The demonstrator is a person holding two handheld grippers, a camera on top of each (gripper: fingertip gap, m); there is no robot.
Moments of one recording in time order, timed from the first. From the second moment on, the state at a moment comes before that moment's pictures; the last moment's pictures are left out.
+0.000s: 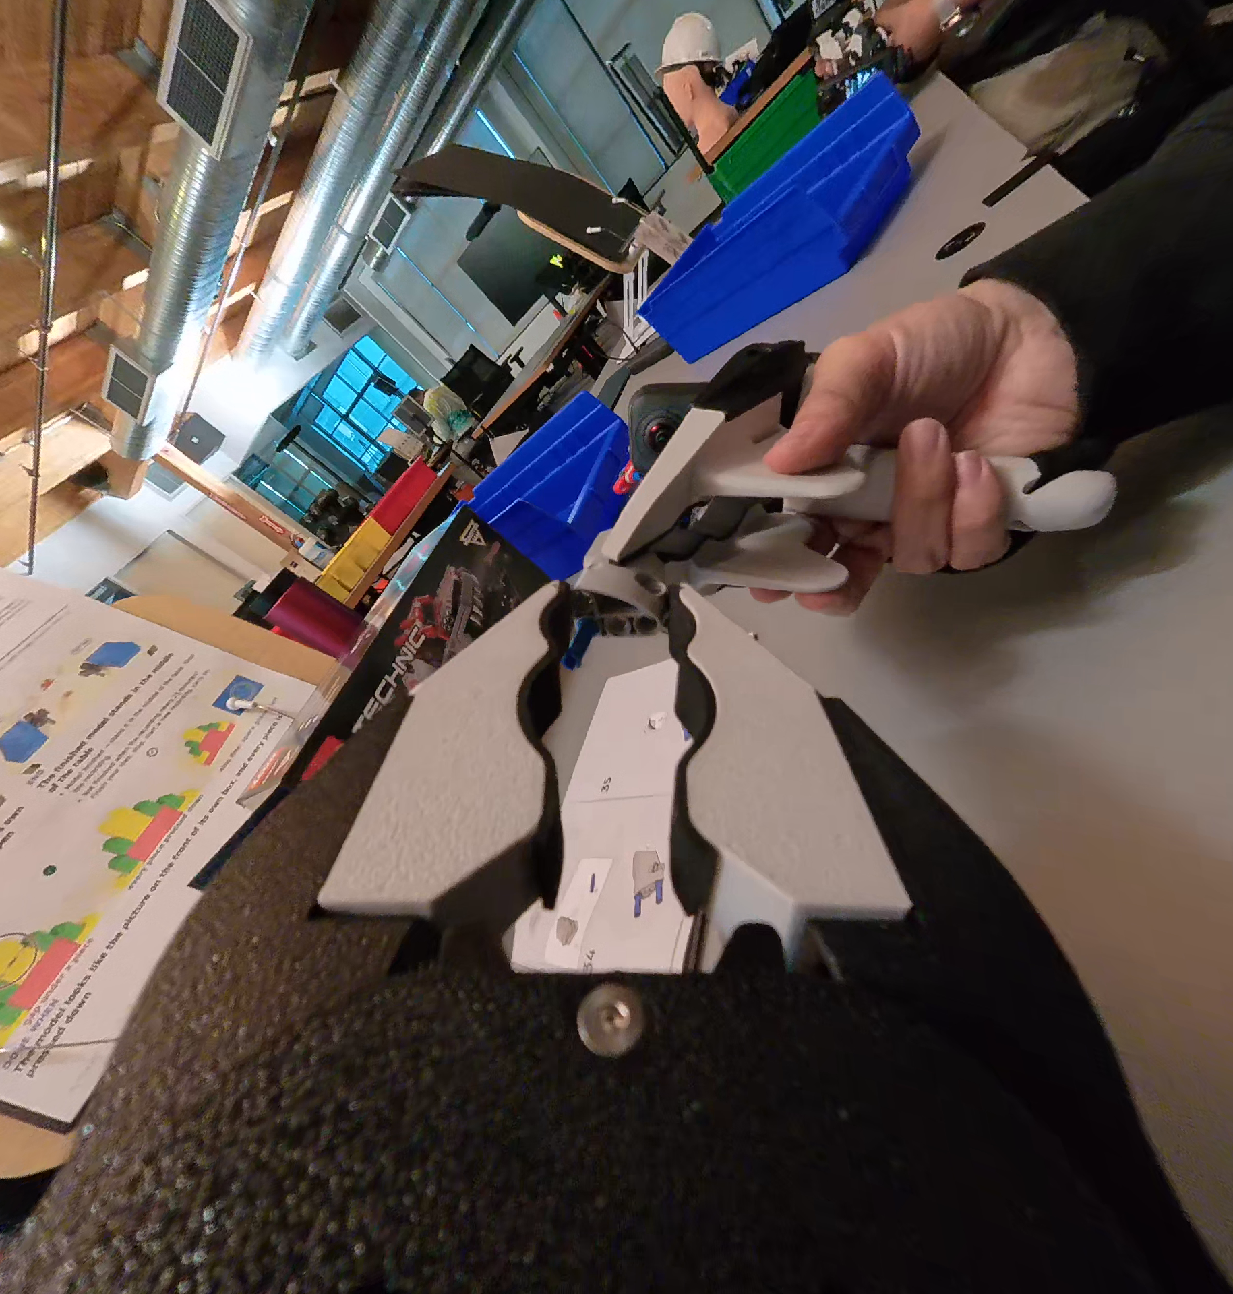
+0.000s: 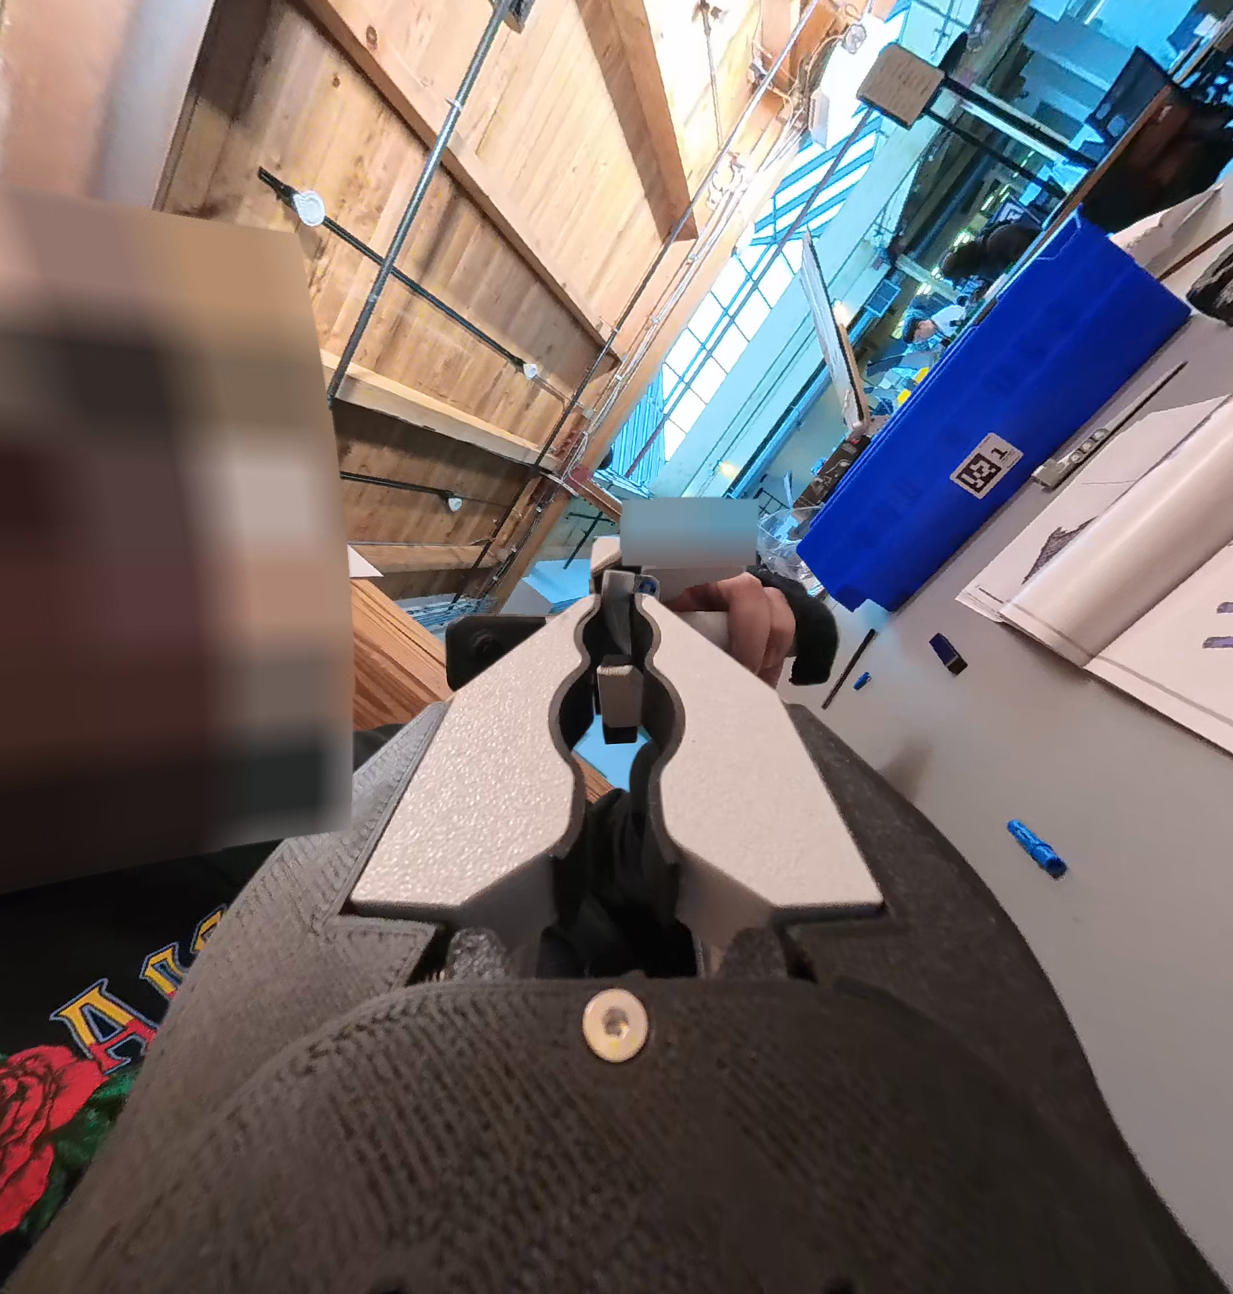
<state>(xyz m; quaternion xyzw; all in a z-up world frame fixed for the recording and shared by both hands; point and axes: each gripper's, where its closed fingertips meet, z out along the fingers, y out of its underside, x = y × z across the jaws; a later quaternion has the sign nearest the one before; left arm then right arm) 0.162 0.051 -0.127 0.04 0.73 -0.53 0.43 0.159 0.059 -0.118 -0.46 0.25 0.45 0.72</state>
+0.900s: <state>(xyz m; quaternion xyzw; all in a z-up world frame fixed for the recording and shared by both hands) 0.174 0.053 -0.114 -0.02 0.70 -0.55 0.46 0.166 0.068 -0.110 -0.47 0.25 0.33 0.78</state>
